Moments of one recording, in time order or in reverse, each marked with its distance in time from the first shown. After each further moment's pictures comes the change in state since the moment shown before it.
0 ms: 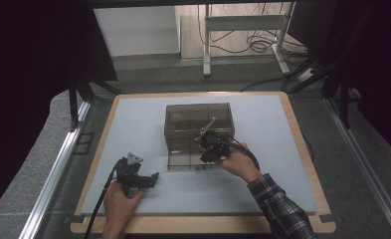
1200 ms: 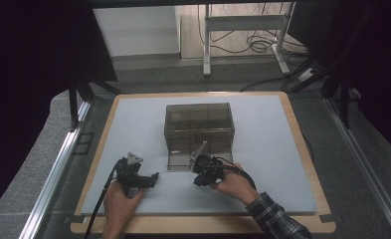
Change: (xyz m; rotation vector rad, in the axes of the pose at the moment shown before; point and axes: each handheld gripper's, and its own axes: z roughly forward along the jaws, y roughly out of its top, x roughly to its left) left arm 0.000 0.000 0.000 -0.004 0.001 -0.005; right arm 0.060 -0.020 0.026 0.038 0.103 -0.094
